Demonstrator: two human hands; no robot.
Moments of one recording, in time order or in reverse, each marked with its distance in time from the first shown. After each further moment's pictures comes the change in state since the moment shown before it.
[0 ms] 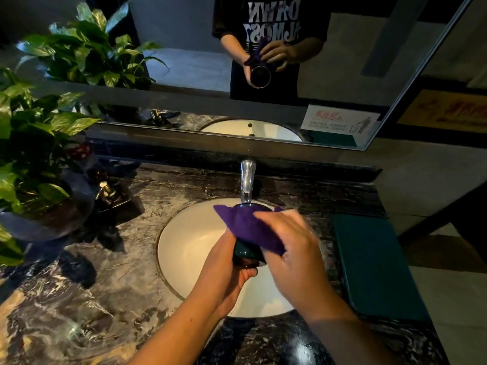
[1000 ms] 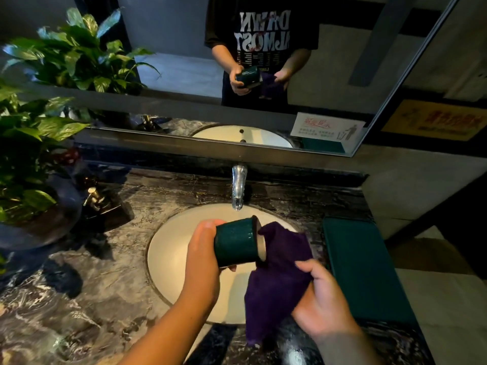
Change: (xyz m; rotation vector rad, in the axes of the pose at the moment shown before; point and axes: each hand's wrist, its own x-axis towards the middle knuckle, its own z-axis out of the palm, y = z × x) left_hand 0.008 0.012 -0.001 0.113 0.253 0.288; right_hand -0.038 0.043 -0.012 1.497 0.203 1.132
